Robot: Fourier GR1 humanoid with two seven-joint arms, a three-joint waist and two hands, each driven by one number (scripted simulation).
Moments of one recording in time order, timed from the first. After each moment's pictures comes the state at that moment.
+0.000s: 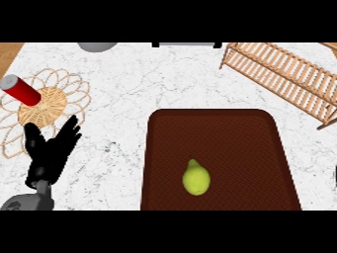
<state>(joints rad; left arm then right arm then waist) -0.06 0.19 0.04 -1.37 0.14 0.01 0.30 -1.30 -0.54 -0.26 -0.61 1.00 -0.14 0.63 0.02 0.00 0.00</state>
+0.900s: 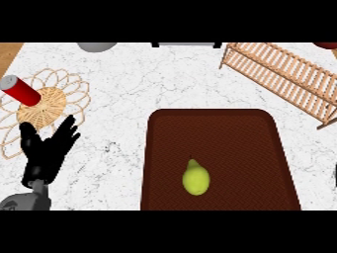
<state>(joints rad) -0.06 0.20 0.07 -1.36 0.14 -0.01 0.30 -1.34 -0.55 -0.41 -0.62 0.88 -0.37 0.61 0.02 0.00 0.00</state>
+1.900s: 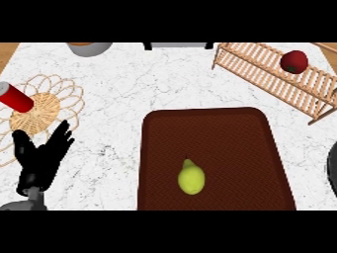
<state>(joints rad) -0.02 0.19 0.09 -1.38 0.14 0.00 0.28 -1.17 -0.70 -0.55 -0.97 0.80 -0.57 0.76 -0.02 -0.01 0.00</state>
